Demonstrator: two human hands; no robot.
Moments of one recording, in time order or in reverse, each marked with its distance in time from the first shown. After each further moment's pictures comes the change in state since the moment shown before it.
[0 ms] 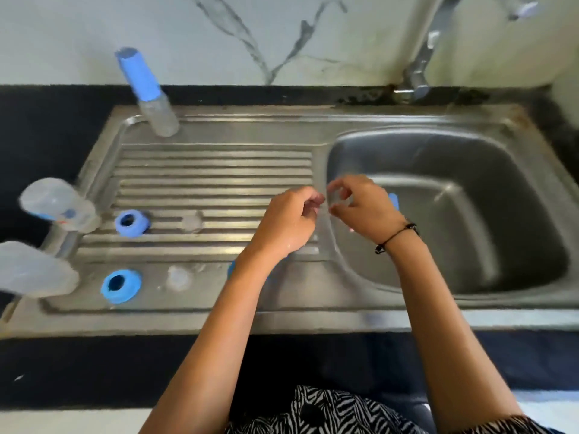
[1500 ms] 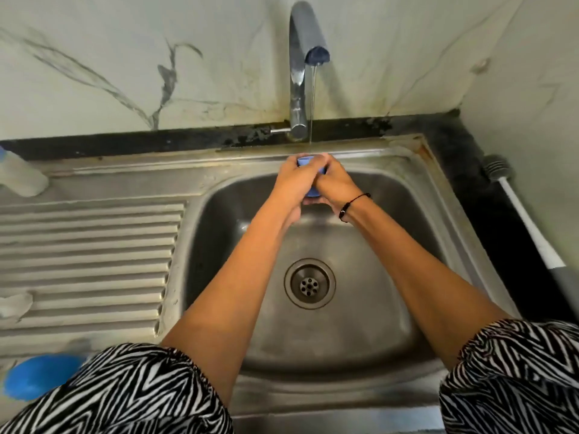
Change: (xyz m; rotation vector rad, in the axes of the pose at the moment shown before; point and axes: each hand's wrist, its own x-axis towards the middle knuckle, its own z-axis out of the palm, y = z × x) left_hand 0.220 0.134 0.184 -0.815 0.091 -0.336; right_hand 0.129 0.191 -0.106 0.929 -0.002 0.152
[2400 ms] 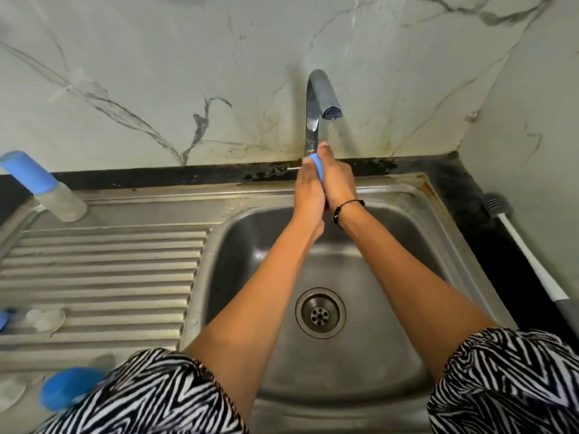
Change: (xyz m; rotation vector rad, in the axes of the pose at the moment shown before) left_hand -0.014 0.029 0.014 -0.199 0.108 0.178; right_hand 0.003 -0.061 0.025 0.043 0.331 -0.071
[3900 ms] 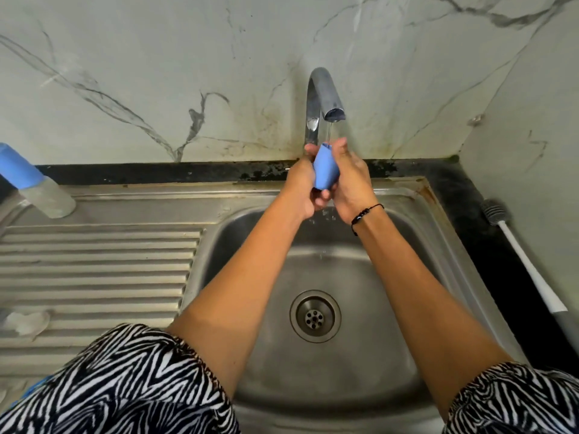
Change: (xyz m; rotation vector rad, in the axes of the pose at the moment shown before) left_hand 0.025 0.030 -0.006 0.078 -0.183 -0.342; right_hand 0.001 -0.005 -0.016 0.390 -0.187 -0.068
